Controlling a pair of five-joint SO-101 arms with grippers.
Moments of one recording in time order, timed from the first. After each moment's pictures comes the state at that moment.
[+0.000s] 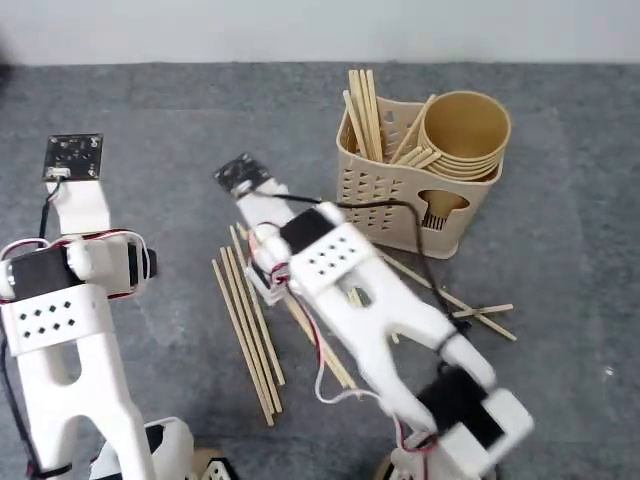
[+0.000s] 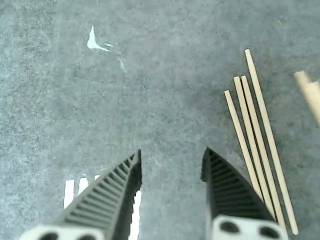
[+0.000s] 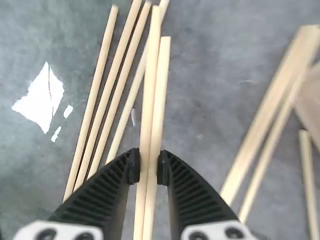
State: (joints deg) left arm -20.4 -32.2 26.8 85.2 -2.0; right arm -40.5 -0.7 8.7 72.7 -0.6
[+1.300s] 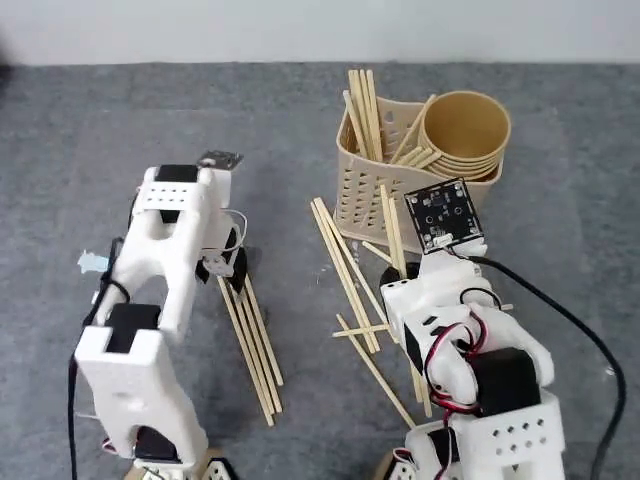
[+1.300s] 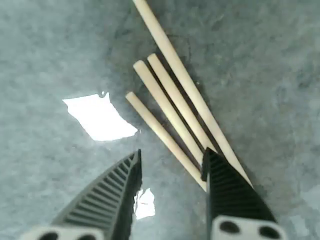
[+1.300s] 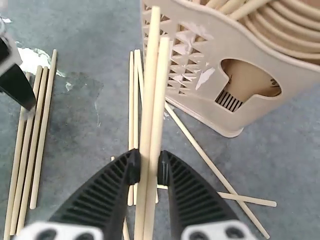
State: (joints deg) left arm -1.1 24.0 2.9 87.0 1.2; right arm -16.0 -64.0 42.5 75.1 3.9
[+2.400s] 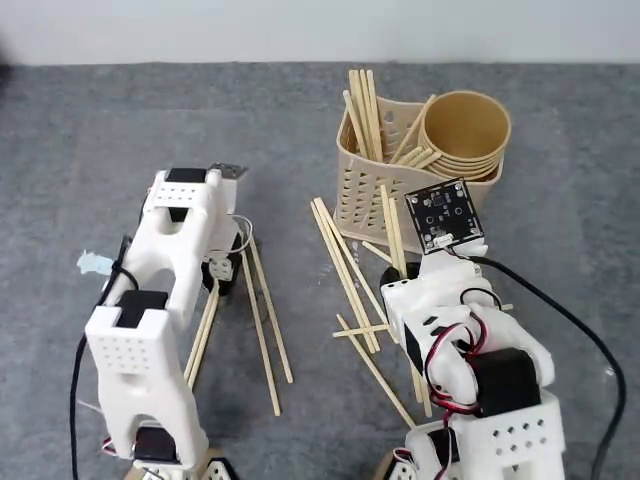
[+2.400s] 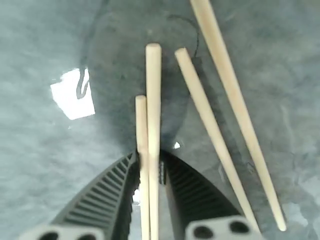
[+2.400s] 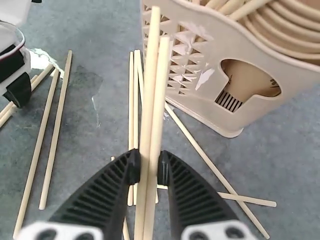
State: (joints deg) left arm -1.1 32.9 -3.5 88.9 2.0; right arm -16.0 -64.0 42.5 75.1 3.9
